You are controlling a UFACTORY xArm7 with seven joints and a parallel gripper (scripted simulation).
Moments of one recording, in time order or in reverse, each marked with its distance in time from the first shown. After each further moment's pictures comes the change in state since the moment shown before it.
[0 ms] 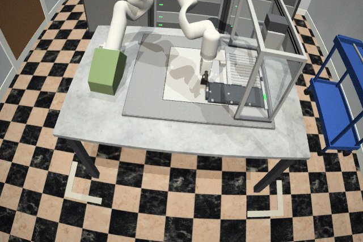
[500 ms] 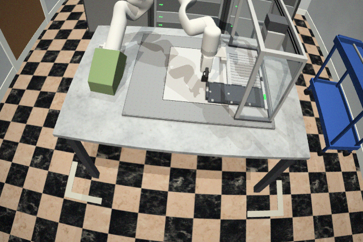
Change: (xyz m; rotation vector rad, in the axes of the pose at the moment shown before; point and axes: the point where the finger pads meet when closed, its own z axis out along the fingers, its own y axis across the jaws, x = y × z) arm 0.000 0.000 -0.022 0.000 0.000 0.000
